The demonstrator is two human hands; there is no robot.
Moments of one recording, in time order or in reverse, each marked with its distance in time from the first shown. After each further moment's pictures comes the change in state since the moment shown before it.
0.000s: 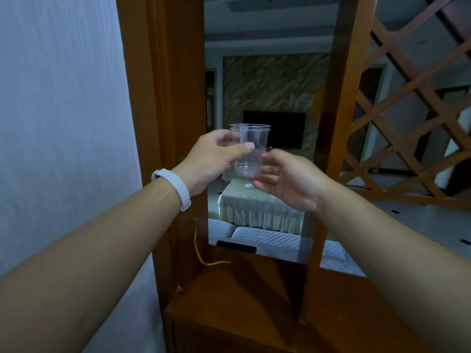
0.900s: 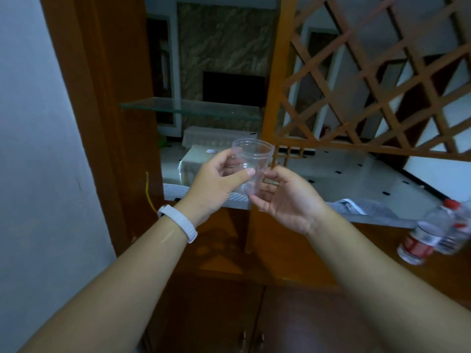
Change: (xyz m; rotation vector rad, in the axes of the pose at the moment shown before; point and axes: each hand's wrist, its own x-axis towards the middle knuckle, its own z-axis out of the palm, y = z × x) left_hand -0.115 -0.060 0.123 -0.130 -0.124 -0.007; right_hand -0.142 0.068 -0.068 0.278 0.198 0.162
